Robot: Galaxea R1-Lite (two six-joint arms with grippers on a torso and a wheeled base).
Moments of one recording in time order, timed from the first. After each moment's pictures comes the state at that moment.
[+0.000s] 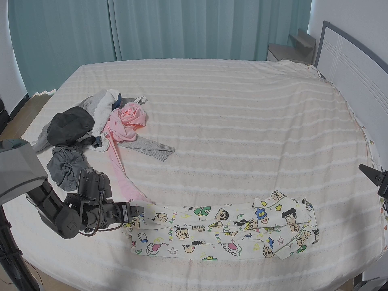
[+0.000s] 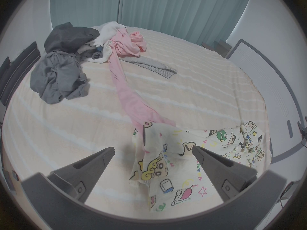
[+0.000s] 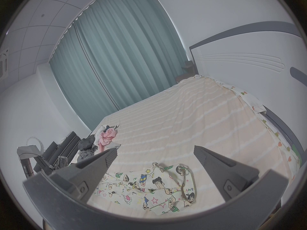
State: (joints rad) left arm -0.28 1.99 -0.54 -0.69 0.02 -0.33; right arm -0.41 1.09 -0.29 -0.57 0.59 0.29
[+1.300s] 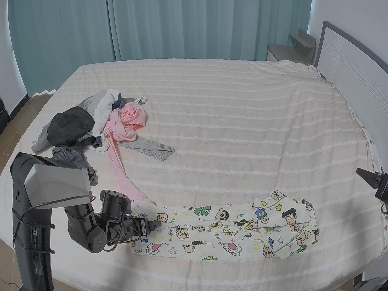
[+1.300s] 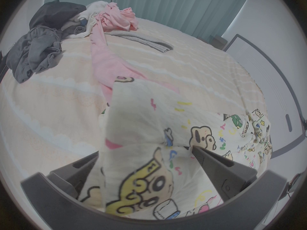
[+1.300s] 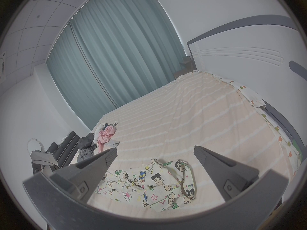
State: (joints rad) left arm -0.33 2.35 -0.56 -1.03 -0.05 -0.36; right arm -0.42 1.12 -0.28 -0.57 0.59 0.28
